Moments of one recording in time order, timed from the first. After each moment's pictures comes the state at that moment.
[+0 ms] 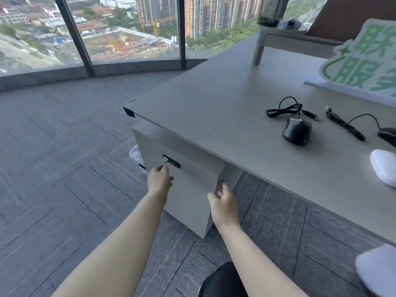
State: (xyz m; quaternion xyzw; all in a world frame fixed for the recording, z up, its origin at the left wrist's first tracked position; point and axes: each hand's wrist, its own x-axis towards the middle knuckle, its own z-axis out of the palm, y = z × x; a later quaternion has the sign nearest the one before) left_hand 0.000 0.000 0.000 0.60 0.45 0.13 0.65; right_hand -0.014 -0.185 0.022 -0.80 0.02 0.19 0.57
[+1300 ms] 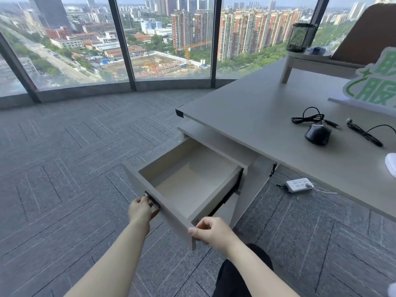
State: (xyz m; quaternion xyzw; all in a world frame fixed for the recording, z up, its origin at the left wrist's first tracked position) left_hand -0.207 0.052 -0.022 0.42 0.55 0.24 0.68; right_hand -0.146 -0.178 0.012 -0.78 -0.22 0.38 0.45
